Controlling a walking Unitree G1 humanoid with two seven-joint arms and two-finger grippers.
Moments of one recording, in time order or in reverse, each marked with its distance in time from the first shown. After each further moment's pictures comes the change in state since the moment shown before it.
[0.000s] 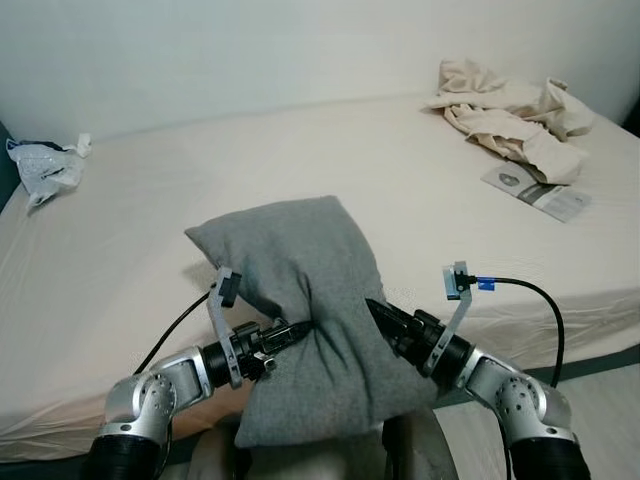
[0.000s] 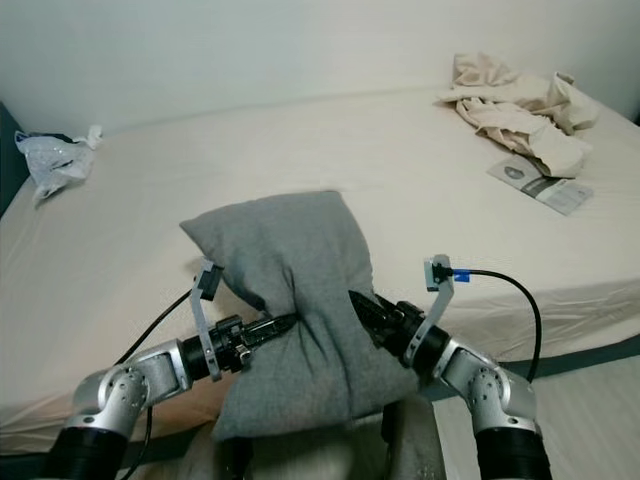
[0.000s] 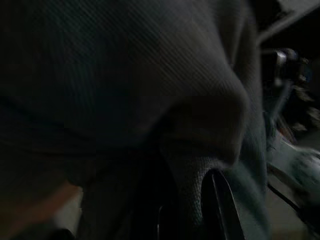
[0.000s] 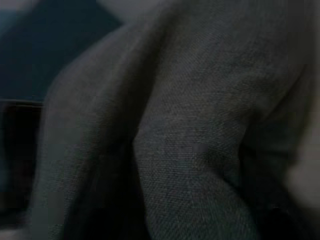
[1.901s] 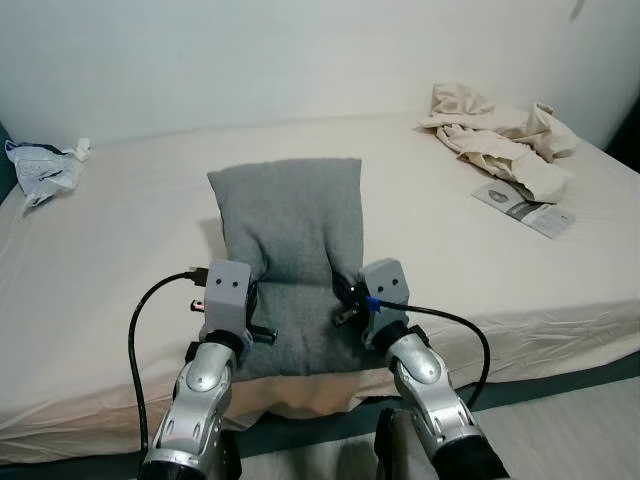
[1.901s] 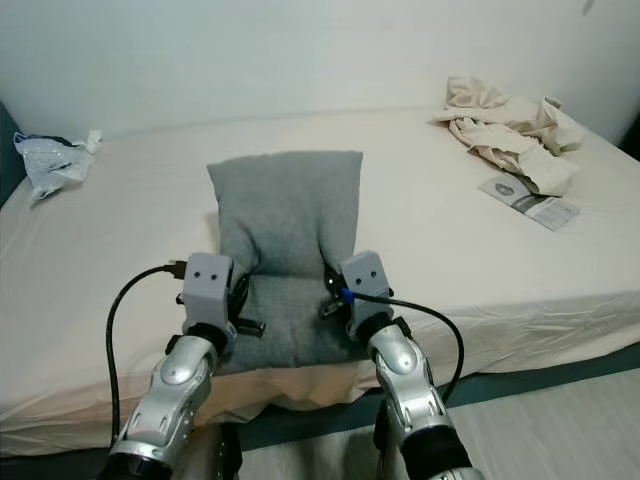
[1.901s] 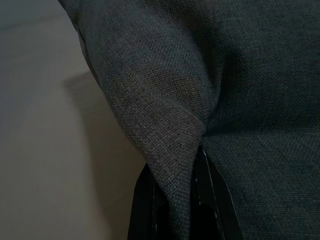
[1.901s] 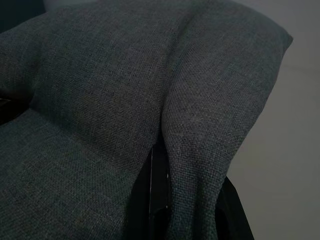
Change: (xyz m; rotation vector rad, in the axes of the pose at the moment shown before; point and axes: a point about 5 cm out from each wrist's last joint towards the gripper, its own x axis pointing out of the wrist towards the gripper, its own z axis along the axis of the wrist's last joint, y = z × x) left arm -0.001 0.006 0.011 0.746 -0.270 0.822; right arm 0.047 0.030 -0.020 -0.798 -0.200 -0.282
